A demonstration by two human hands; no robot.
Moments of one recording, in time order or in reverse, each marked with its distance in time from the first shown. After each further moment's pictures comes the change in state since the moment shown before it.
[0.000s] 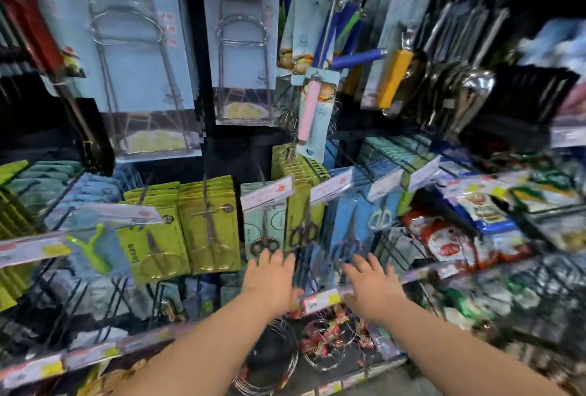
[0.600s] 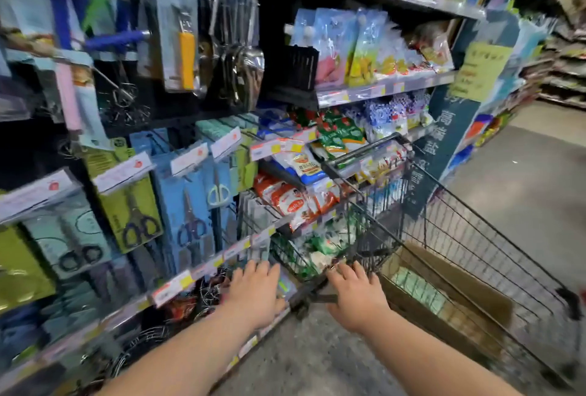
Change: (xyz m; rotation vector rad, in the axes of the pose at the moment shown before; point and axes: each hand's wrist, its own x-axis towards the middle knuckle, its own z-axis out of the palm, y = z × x) left_hand -0.052 0.259 0.015 0.032 -0.027 0.464; right_hand -0.202 0.187 0.089 0.196 0.015 0.439
